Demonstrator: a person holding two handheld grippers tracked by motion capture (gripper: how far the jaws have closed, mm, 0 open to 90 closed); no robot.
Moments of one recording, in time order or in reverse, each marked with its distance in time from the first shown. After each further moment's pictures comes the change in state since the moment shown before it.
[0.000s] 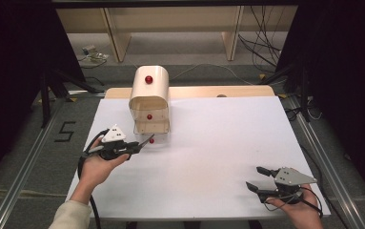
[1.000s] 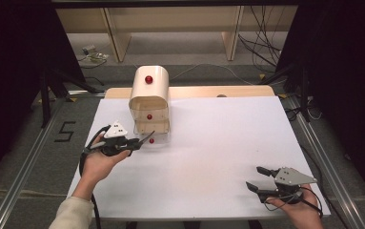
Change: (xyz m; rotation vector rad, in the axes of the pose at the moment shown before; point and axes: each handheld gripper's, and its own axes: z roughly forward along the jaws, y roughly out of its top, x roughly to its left) left arm 0.003 0.011 0.003 0.013 0.025 0.005; right arm 0.000 0.000 0.000 -0.001 0.000 -0.002
